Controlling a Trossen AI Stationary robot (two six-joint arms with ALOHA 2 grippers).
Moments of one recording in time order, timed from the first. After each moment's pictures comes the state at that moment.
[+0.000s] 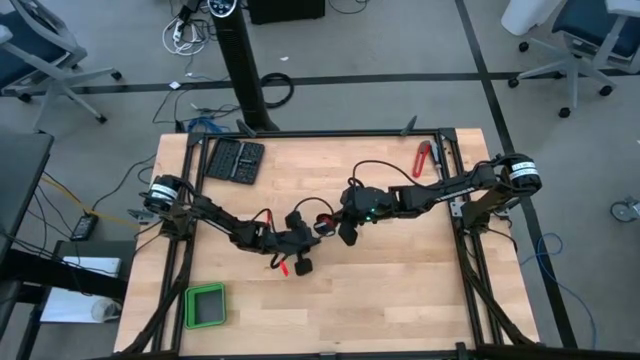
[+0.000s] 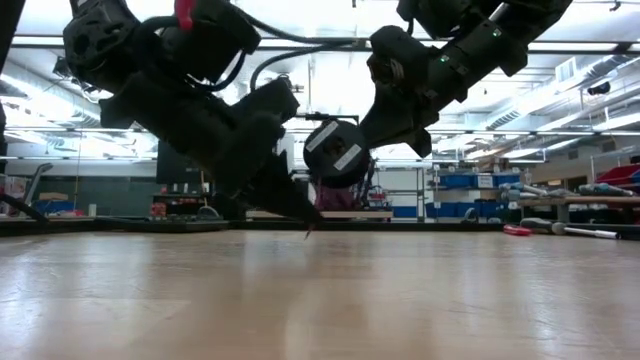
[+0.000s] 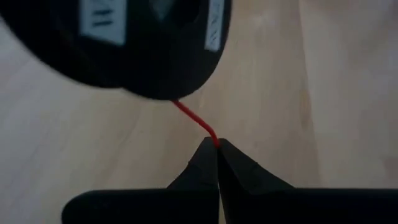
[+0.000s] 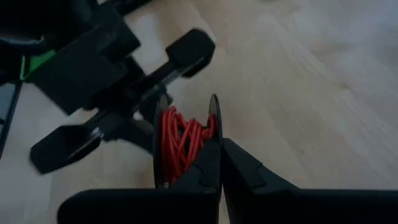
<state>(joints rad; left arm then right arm) -0.24 1.84 0.73 0.51 -0.38 -0.28 0.04 1.55 0.82 0.14 0.11 0.48</state>
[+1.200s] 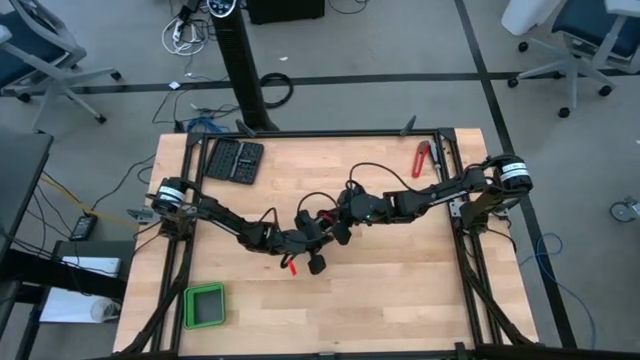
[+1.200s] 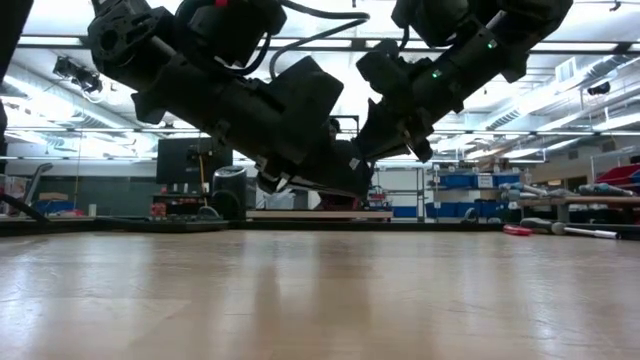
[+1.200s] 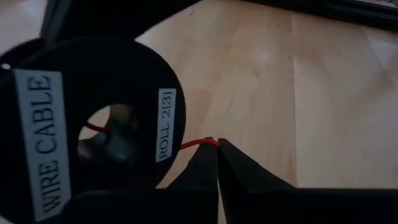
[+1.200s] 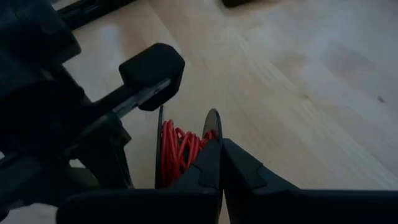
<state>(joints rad) -0.23 1.91 0.85 0.59 -0.42 -0.35 0.06 1.62 0.82 0.19 0.29 0.47</state>
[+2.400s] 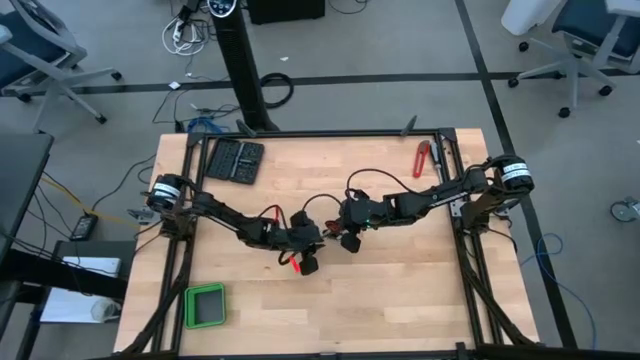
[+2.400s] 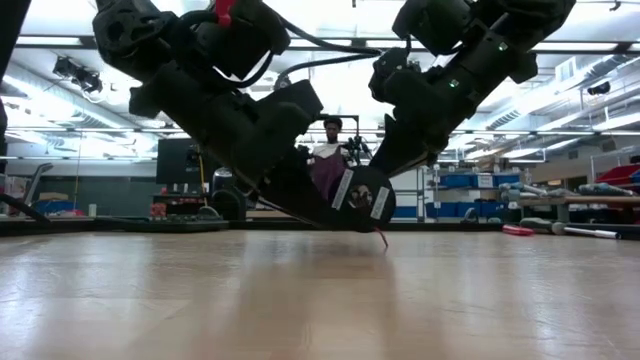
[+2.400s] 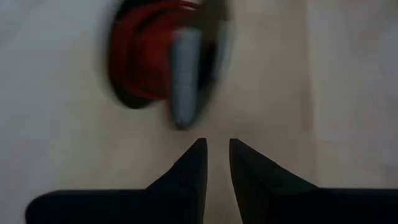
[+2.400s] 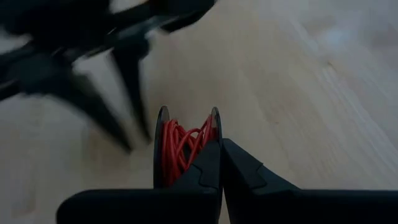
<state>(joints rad) -0.20 1.86 0.85 0.33 -0.28 -0.32 0.08 1.62 0.82 0.06 0.21 0.31</state>
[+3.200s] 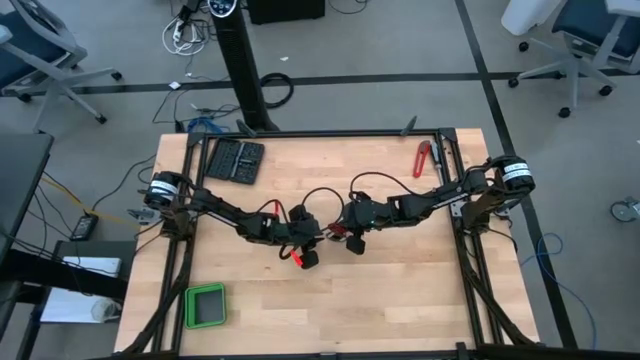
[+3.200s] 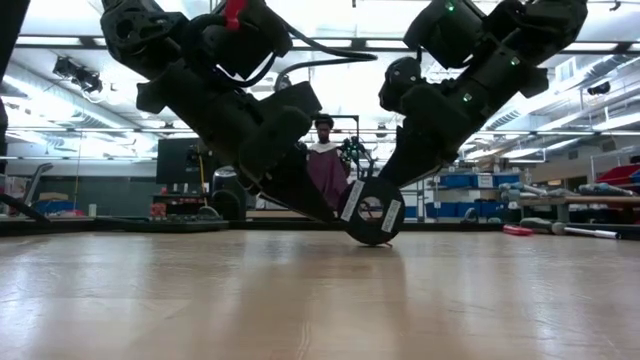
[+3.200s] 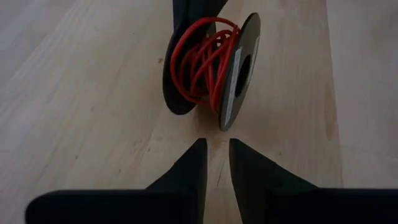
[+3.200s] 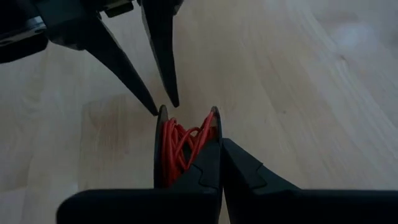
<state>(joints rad) -0.16 1.82 0.85 0.28 -0.29 -0.29 0.09 1.62 0.74 0.15 0.18 0.26</state>
